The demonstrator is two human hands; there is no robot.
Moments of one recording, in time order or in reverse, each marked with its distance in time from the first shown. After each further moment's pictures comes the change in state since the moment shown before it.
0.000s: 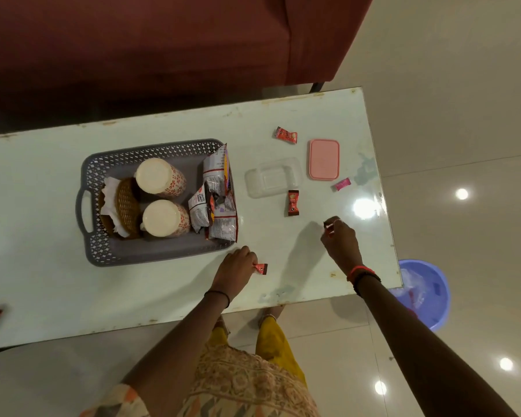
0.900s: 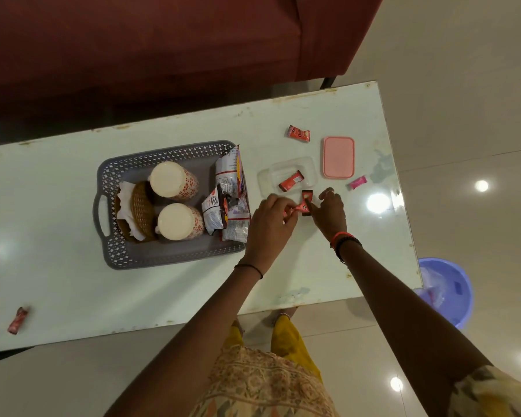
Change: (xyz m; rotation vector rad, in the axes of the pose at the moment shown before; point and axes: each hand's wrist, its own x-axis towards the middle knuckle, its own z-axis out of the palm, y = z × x) left_hand 0.038 0.054 -0.103 -0.430 0.529 -0.024; right_hand 0.043 -0.065 0.029 0.111 -0.029 0.108
